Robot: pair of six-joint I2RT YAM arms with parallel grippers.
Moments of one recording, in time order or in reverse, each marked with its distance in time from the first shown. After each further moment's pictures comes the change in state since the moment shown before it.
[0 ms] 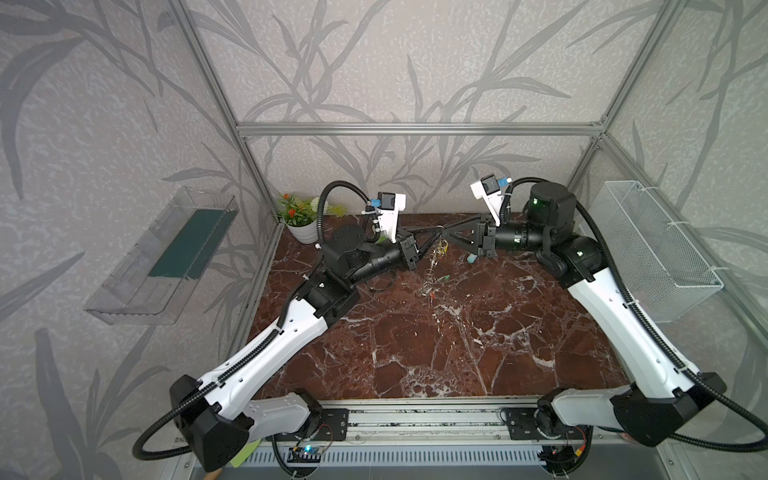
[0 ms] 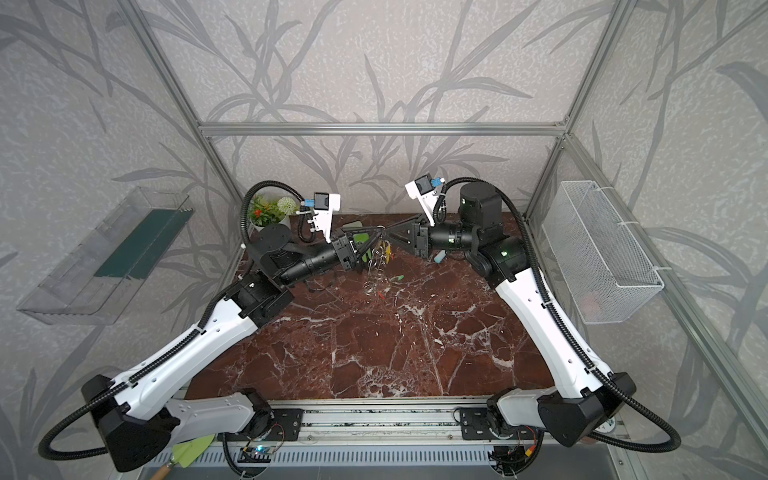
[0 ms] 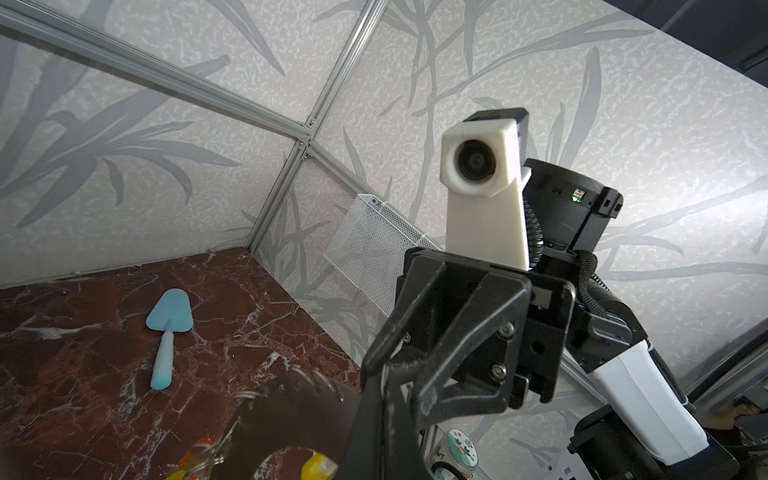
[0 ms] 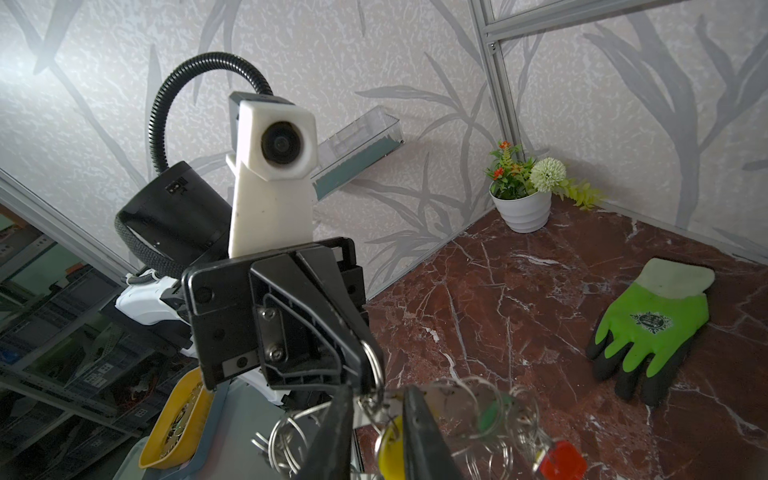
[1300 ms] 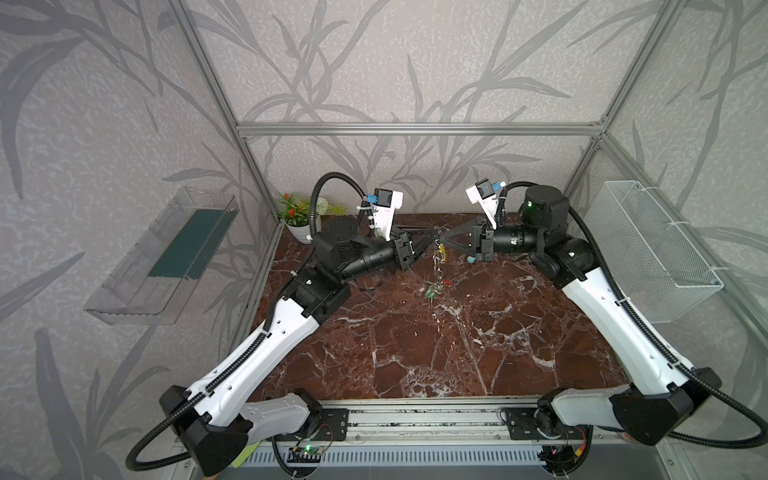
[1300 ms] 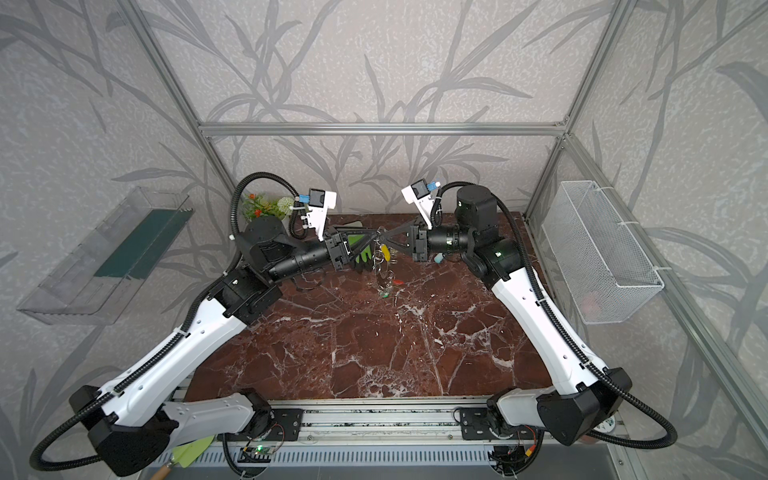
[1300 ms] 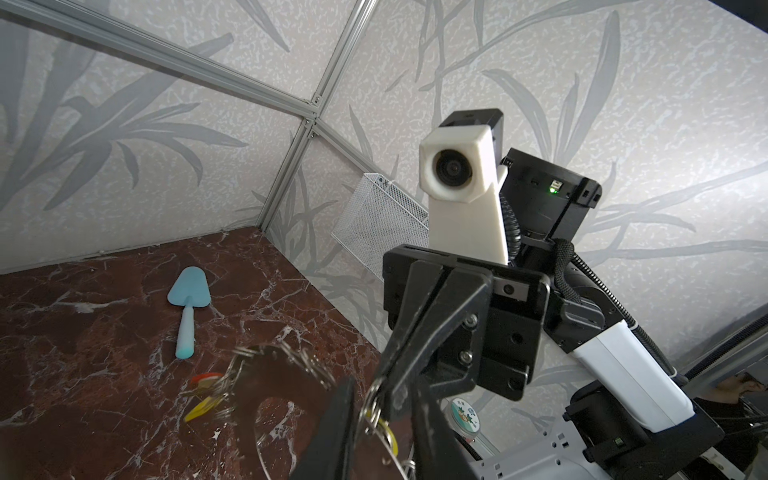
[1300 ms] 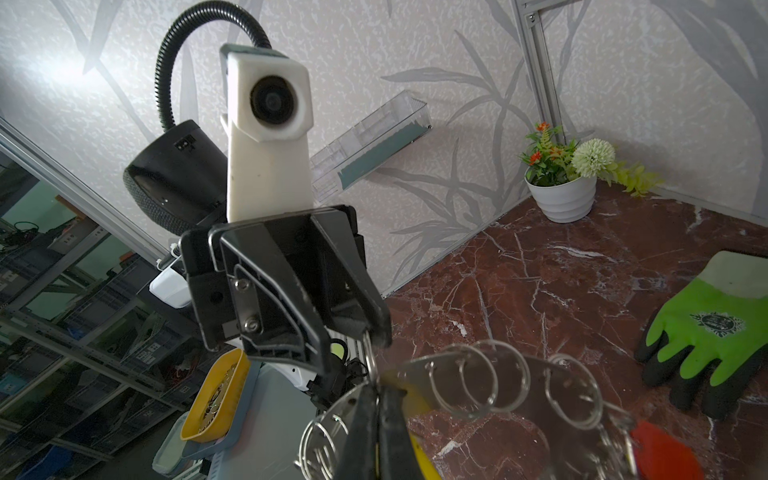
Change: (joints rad) left arm 0.048 -0.016 0.097 -0.216 0.093 0.068; right arm -0.005 0.007 -0.042 0.051 -0.088 0.026
